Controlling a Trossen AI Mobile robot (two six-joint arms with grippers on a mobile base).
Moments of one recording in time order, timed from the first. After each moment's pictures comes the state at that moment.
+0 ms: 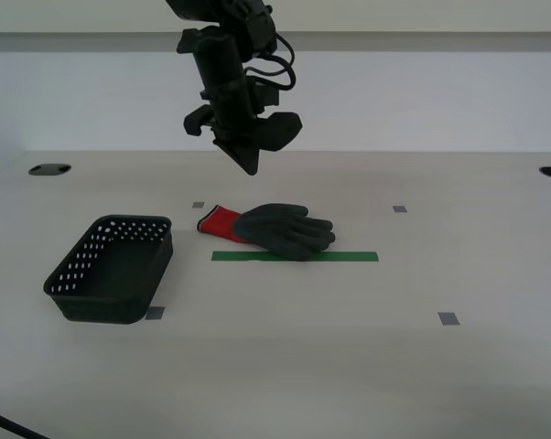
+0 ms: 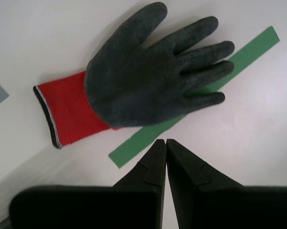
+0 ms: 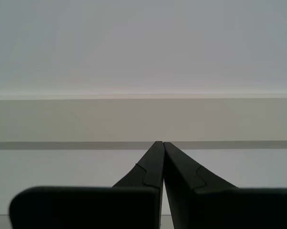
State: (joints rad) arm 0 0.00 1.05 0.52 0.61 0.00 0.00; arm 1 -0.54 2.31 1.68 -0.69 0.14 0.09
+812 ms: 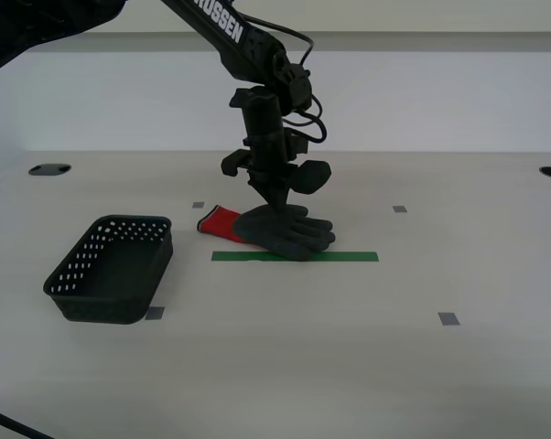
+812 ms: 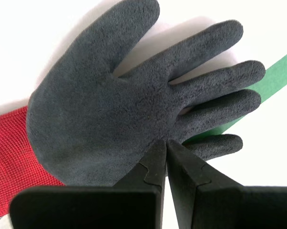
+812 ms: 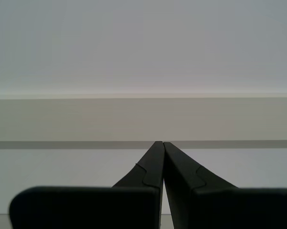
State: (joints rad) arm 0 0.00 1.05 0.52 0.61 0.00 0.00; arm 1 -0.60 2.71 2.12 -0.83 0.14 0.03
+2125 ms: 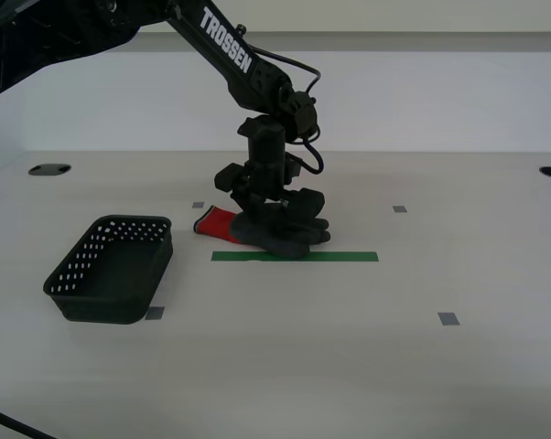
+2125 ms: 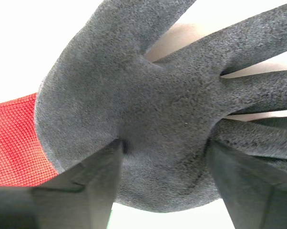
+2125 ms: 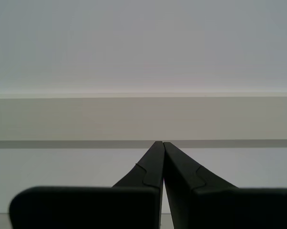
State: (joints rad) arm 0 0.00 1.05 0.52 0.61 0.00 0.00; arm 1 -0.63 2.78 2.09 -0.75 -0.07 -0.08
